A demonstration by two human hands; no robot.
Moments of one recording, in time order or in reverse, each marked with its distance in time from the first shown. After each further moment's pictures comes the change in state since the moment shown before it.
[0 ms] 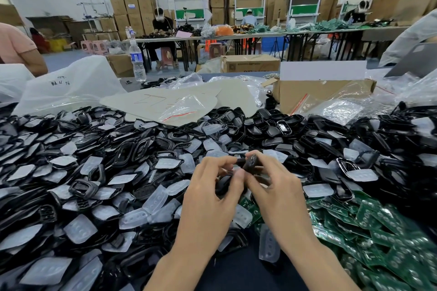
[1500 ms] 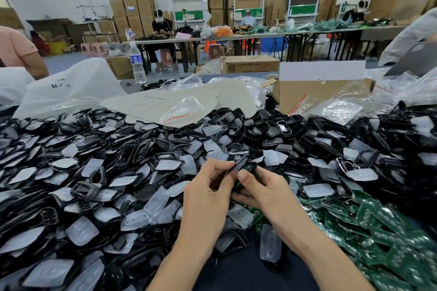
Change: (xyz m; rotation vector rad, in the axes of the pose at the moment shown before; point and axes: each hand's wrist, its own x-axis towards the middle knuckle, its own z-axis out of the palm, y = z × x) left_hand 0.006 -0.003 0.002 -0.338 -0.035 -0.273; right_hand 0.005 -0.004 0.005 0.825 -0.286 0.466
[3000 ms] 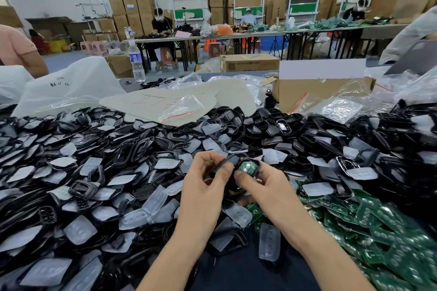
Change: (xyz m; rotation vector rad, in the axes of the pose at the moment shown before) left_hand 0.006 0.003 0.000 -0.169 0.018 -0.082; right_hand 0.001 -0.006 -0.002 -0.254 0.043 -0.067
